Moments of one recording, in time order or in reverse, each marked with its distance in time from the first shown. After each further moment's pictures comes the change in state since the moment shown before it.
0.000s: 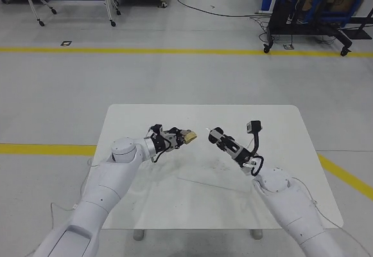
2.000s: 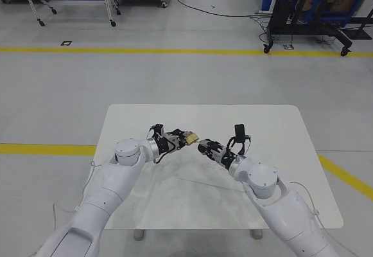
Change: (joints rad) left arm 0.032 0.002 0.007 -0.056 0.103 -0.018 0.042; right arm -0.025 -0.027 -0.071 -0.285 0.026 0.823 -0.132
